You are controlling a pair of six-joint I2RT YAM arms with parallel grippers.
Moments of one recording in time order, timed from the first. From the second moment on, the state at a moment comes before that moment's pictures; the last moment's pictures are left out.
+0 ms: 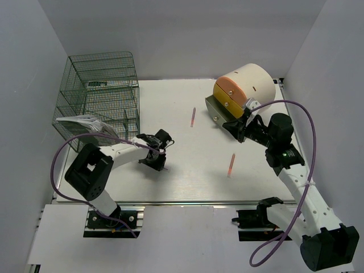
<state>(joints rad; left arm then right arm) -0.68 1.63 0.92 -0.73 -0.21 -1.77 0.25 0.88 0.77 -0.03 -0.68 -0.13</state>
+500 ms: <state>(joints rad) -0.72 1.41 0.88 -0.59 -0.07 -1.36 0.23 0.88 0.77 -0.03 -0.69 -0.13</state>
